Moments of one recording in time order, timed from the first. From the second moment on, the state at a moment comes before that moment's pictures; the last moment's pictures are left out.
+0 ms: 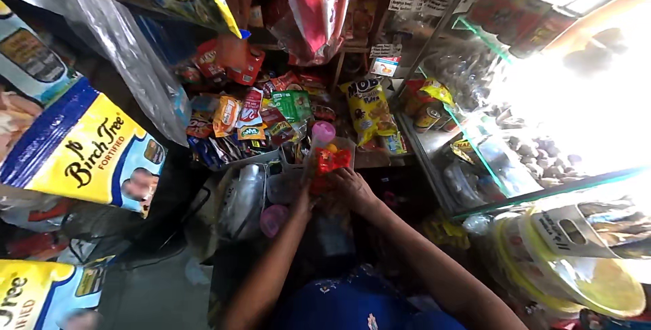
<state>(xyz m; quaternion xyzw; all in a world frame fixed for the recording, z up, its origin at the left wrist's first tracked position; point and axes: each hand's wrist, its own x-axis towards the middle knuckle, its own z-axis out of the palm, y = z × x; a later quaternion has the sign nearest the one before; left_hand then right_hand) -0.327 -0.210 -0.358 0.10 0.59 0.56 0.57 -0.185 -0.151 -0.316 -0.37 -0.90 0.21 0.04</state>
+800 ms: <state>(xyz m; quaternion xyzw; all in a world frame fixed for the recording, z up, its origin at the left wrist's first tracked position) -0.337 -0.234 -0.343 0.25 0.66 0.48 0.52 -0.155 -0.133 -0.307 -0.41 -0.32 0.66 0.55</state>
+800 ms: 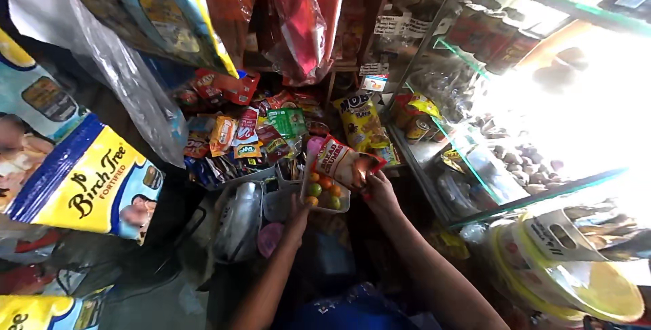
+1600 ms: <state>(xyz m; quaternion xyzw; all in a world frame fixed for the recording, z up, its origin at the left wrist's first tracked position) -0.283 -0.223 -0.262 0.27 0.26 0.65 0.66 -0.123 -0.196 -0.303 -0.26 -0.83 -0.07 0.49</state>
